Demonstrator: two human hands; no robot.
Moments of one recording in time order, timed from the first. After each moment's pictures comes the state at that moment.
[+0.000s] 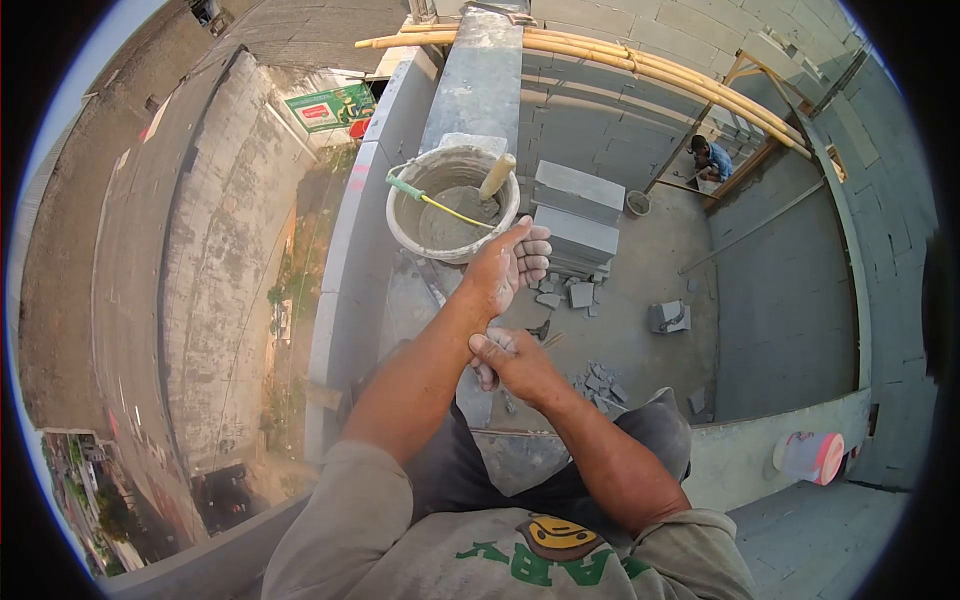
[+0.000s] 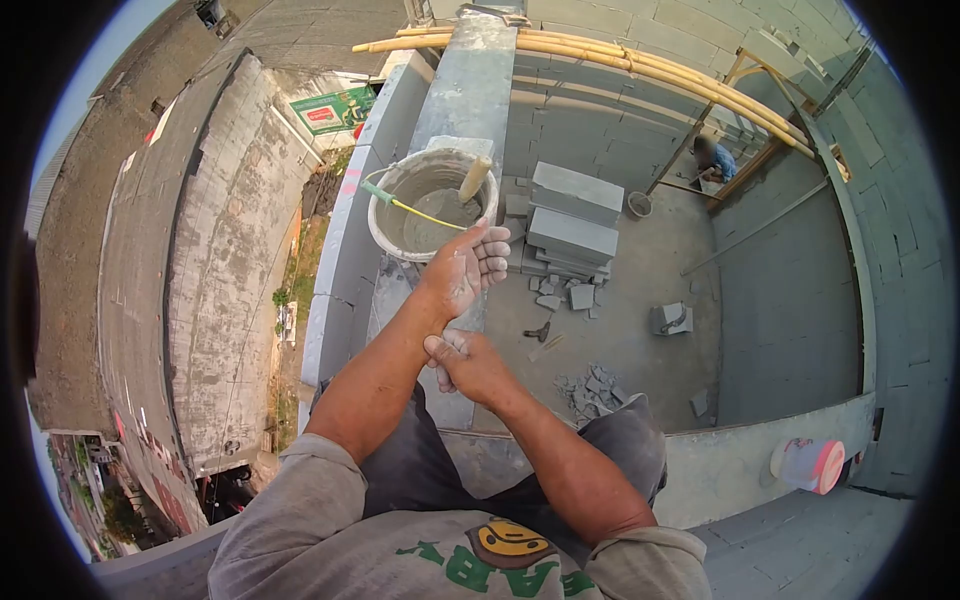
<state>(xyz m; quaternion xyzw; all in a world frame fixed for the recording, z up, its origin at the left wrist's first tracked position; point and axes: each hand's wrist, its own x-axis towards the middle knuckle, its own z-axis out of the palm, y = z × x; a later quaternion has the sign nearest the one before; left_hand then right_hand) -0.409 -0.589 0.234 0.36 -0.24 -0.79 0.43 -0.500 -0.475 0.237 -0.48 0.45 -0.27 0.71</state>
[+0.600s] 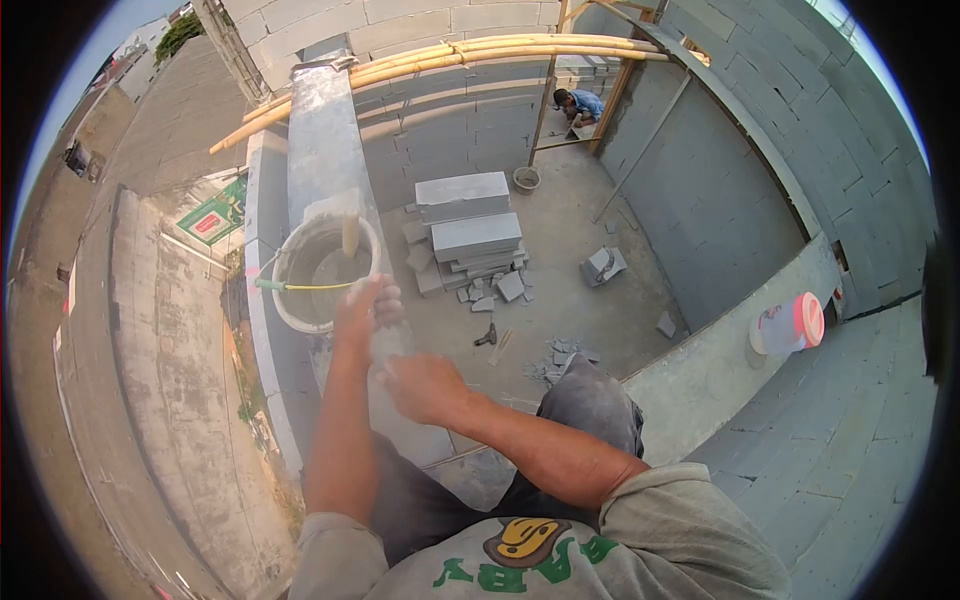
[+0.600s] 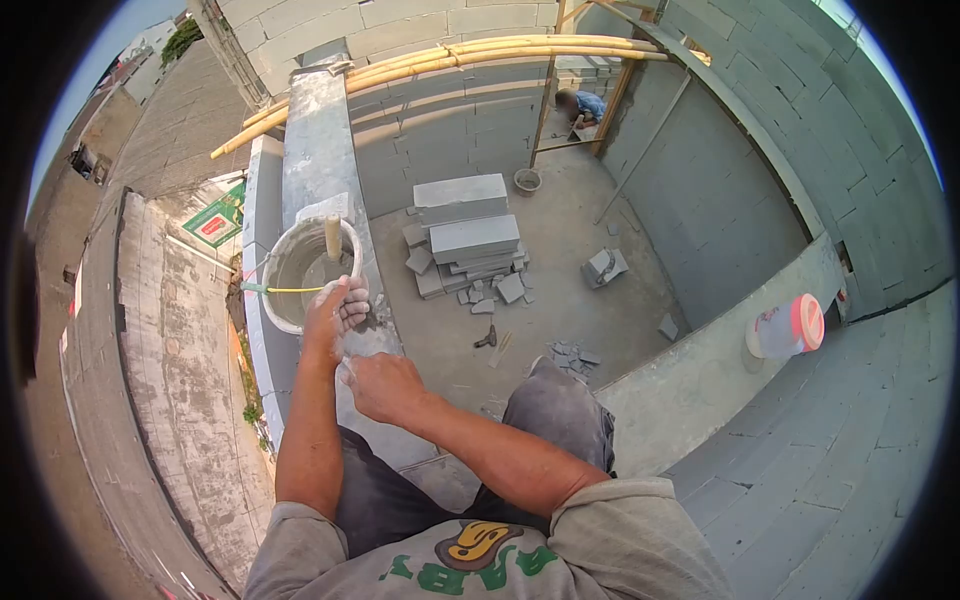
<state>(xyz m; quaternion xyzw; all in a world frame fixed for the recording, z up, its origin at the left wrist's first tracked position) -0.413 -0.588 0.234 0.50 -0.41 -0.66 0.38 -0.521 -0.475 0.266 -0.71 0.58 -0.17 0.36</state>
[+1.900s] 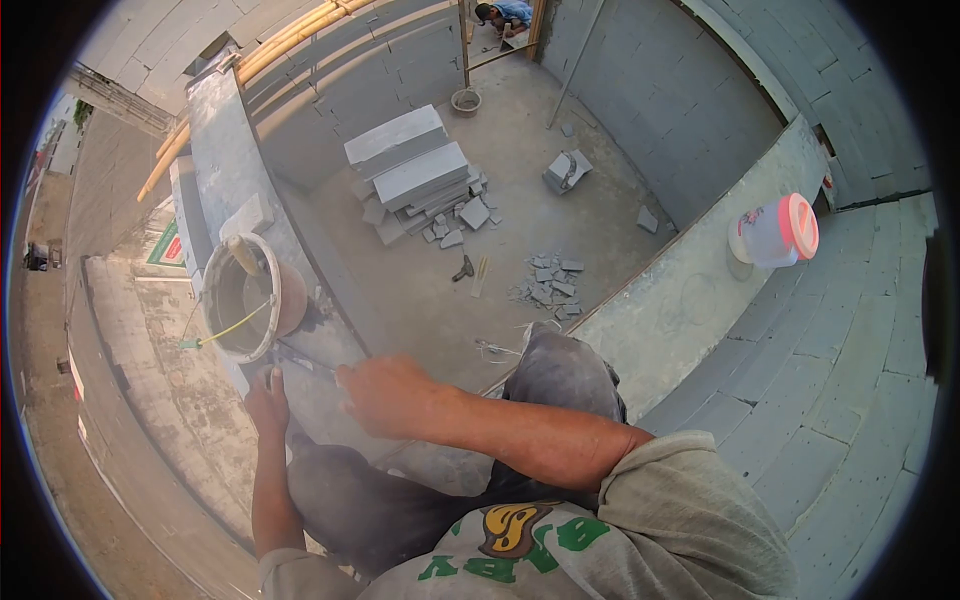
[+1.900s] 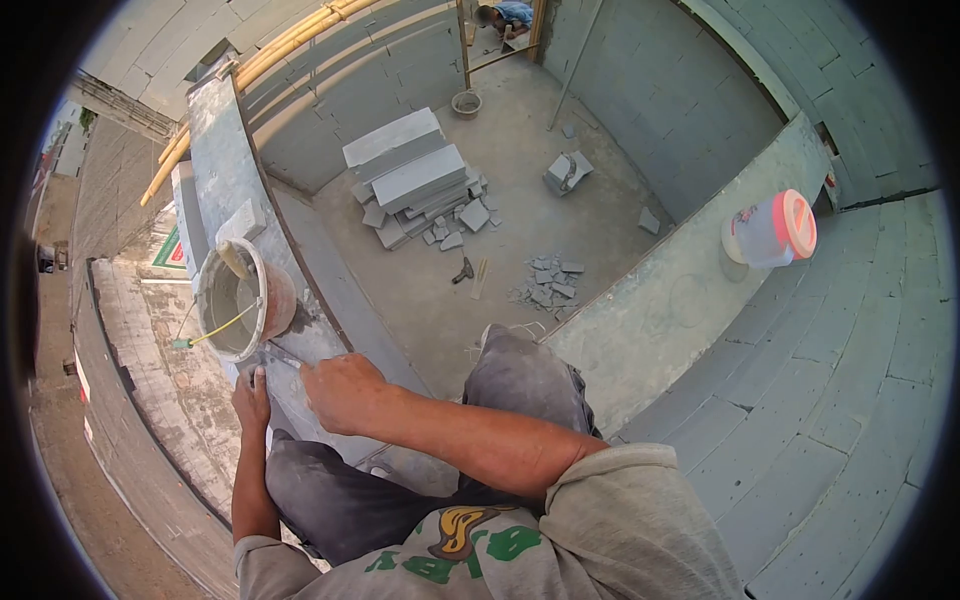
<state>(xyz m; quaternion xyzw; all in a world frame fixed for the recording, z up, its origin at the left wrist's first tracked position) -0.338 -0.553 0.166 0.63 -0.77 -0.12 0.04 -0.643 -0.444 0.267 -0.68 0.56 -0.22 0.41</state>
